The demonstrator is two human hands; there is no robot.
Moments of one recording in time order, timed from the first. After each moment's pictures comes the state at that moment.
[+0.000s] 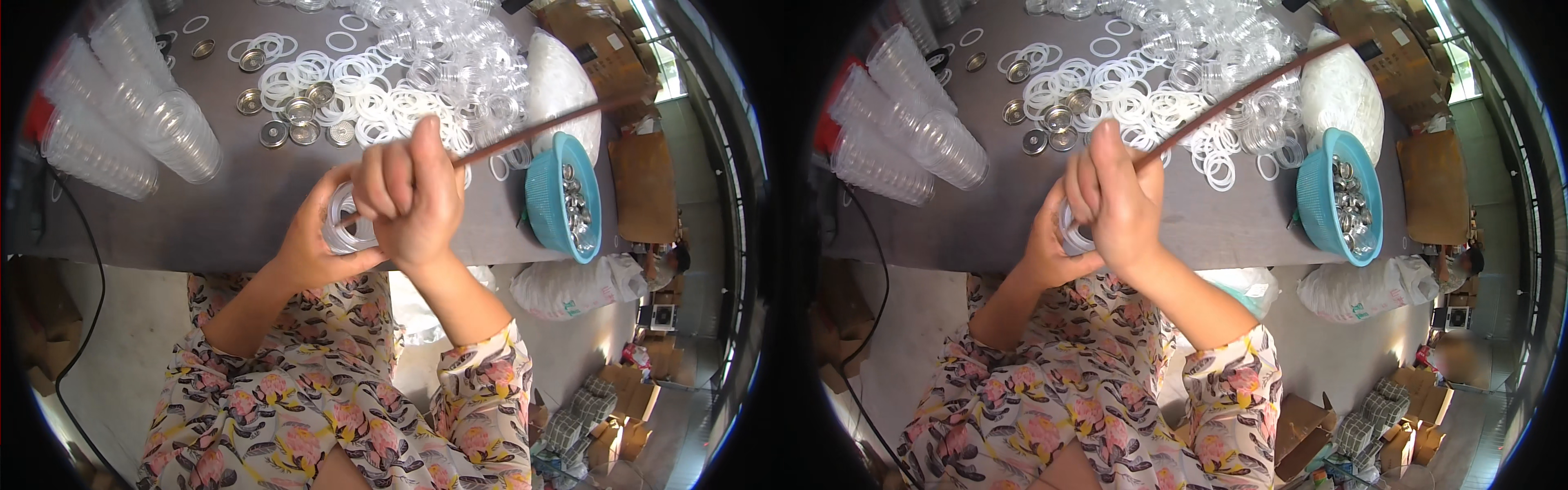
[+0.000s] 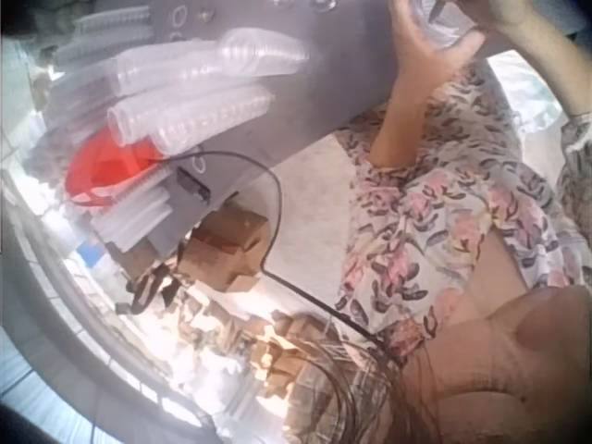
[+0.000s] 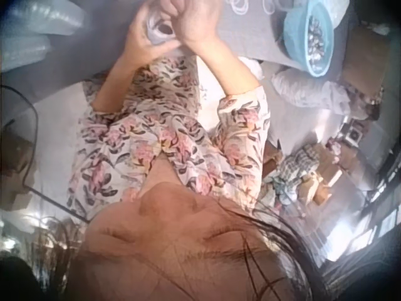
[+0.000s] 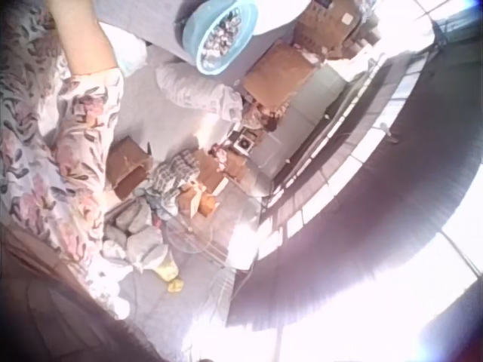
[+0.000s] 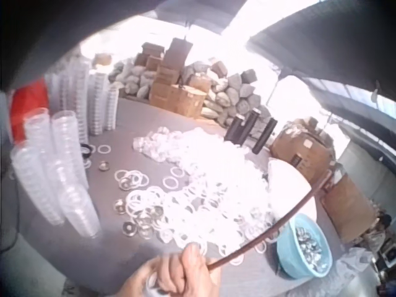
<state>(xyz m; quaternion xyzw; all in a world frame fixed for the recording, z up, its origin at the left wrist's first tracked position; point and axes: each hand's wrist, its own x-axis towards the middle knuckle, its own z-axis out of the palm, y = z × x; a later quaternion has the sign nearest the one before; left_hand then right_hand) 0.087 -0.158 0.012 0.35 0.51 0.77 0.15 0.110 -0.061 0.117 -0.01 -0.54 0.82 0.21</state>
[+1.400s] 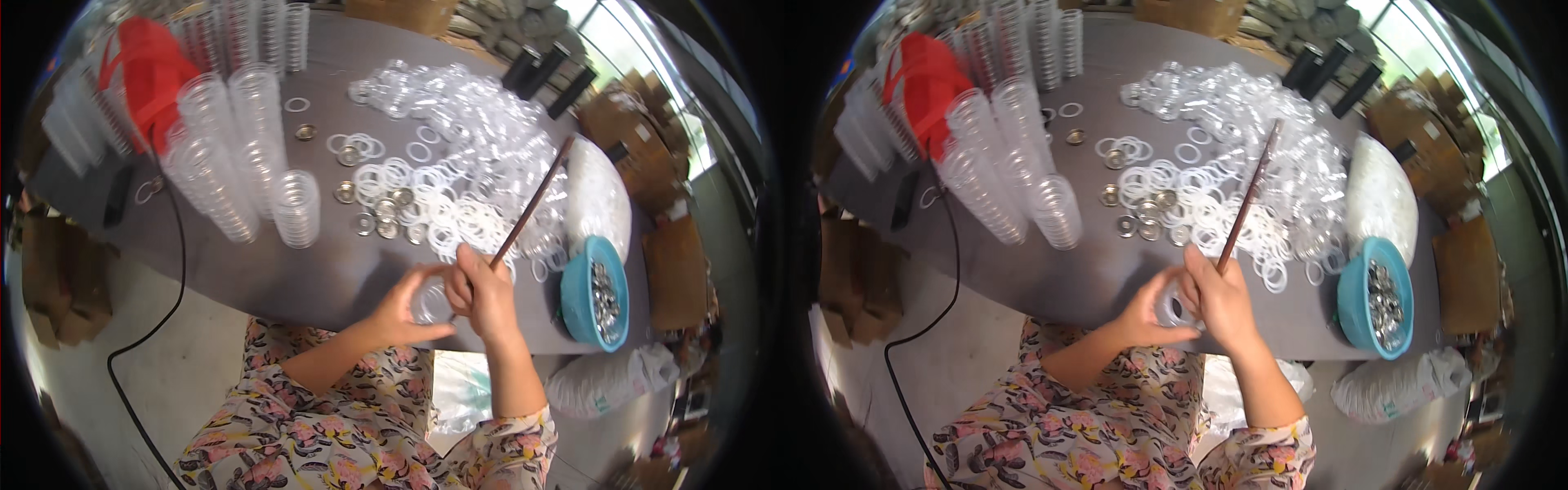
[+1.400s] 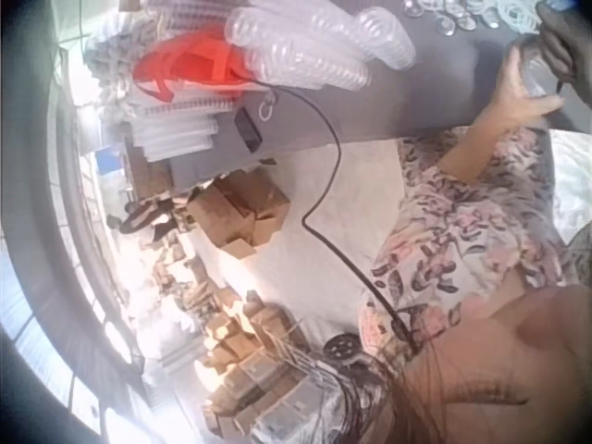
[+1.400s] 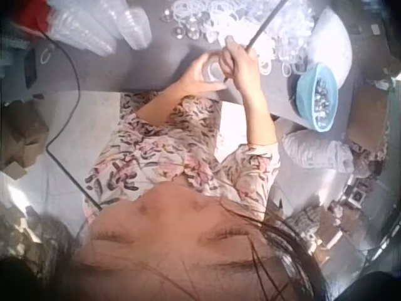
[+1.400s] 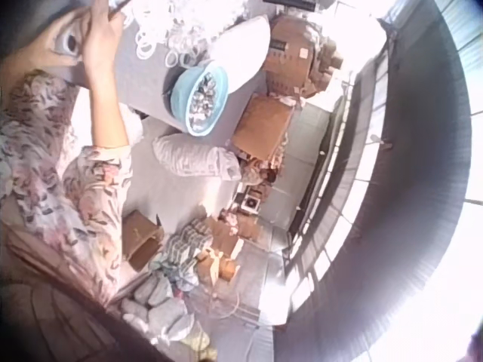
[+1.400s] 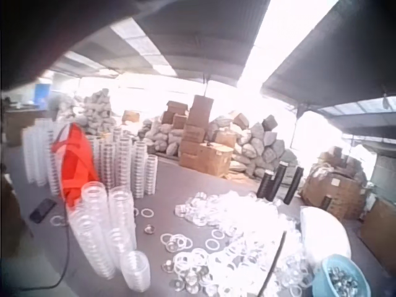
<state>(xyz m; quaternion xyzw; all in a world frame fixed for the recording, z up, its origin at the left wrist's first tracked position) 0.087 -0.156 0.013 0.40 0.51 0.75 0.14 0.127 -0.044 0.132 -0.09 -0.67 0.74 0.03</state>
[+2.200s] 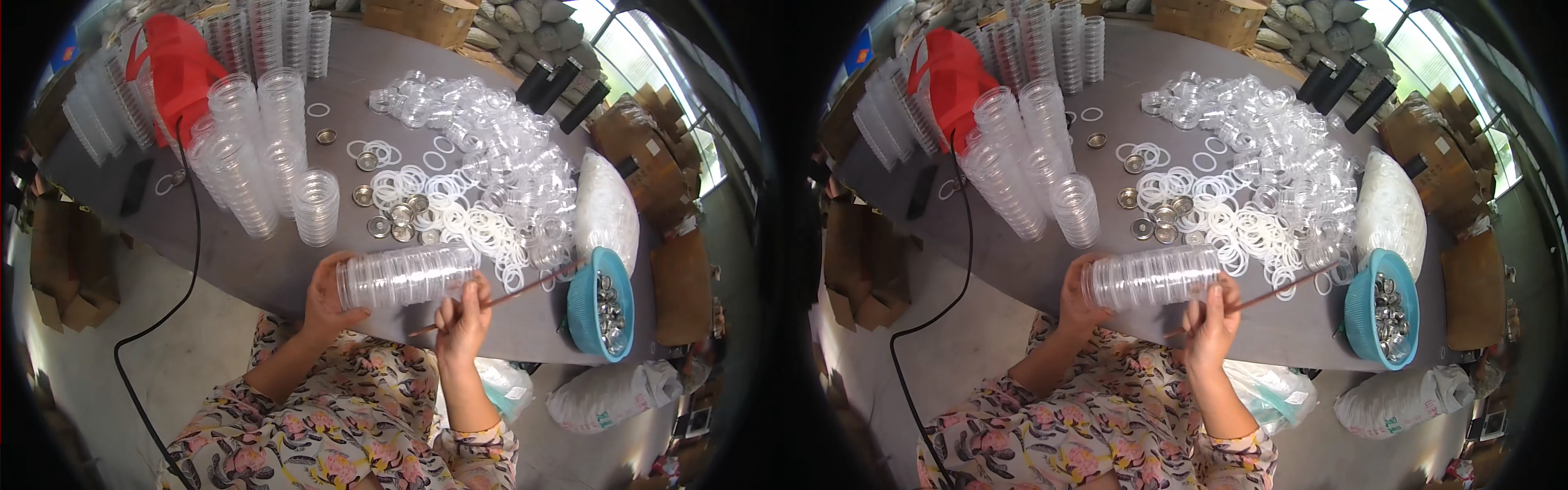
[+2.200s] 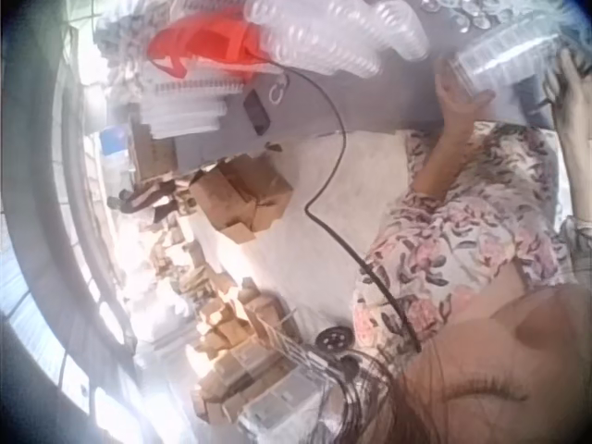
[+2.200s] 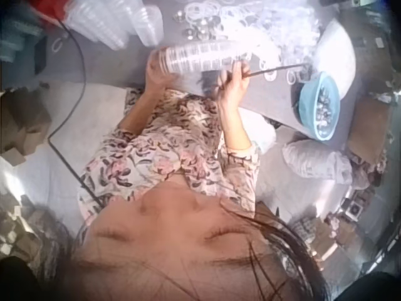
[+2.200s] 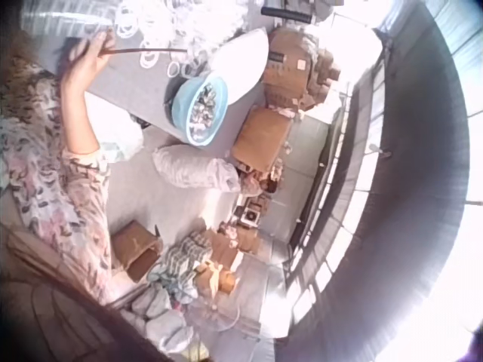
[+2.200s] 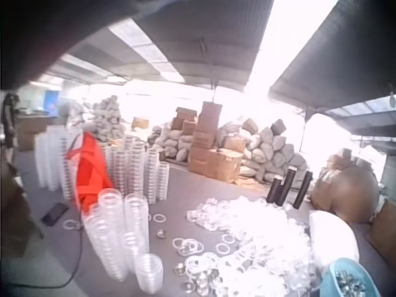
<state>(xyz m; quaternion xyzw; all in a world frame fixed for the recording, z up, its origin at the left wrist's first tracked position) 0.081 -0.248 -0.007 0.19 0.46 0.87 0.06 0.149 -0.086 0.063 -0.16 -0.42 0.85 0.27</state>
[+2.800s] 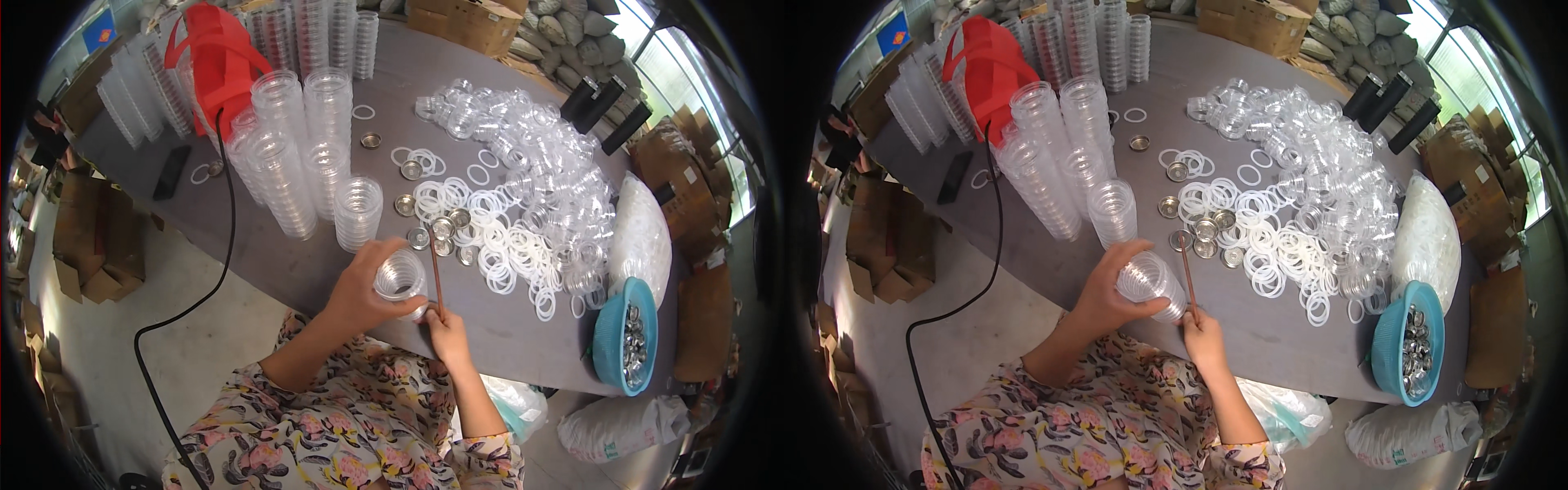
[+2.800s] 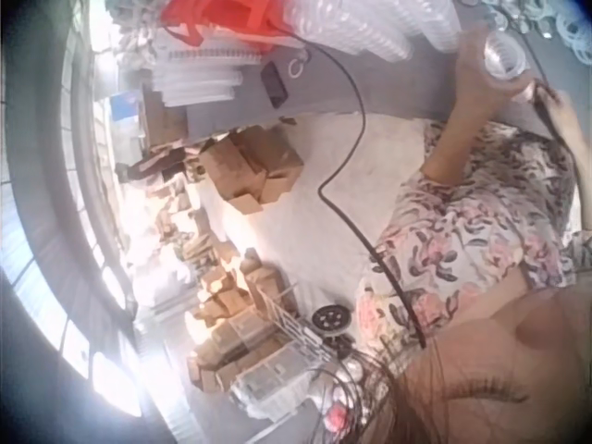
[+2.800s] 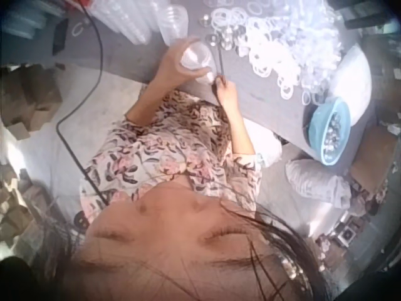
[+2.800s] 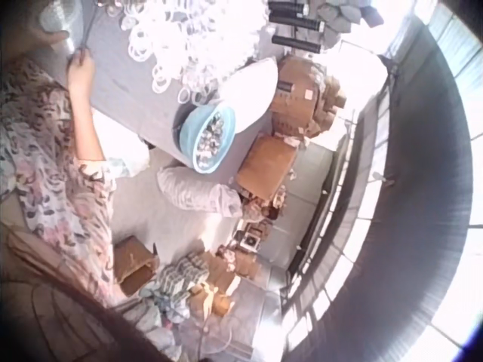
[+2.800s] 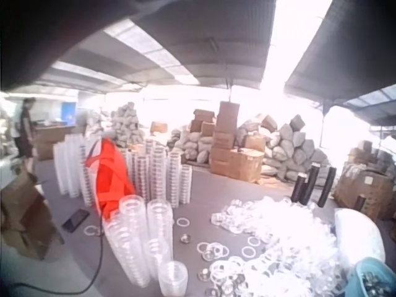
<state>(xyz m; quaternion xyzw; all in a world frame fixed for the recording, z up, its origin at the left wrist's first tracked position) 0.056 -0.253 0.057 0.26 0.78 0.56 -0.07 0.130 -0.073 -0.023 -0.17 -0.84 0.51 -0.07</state>
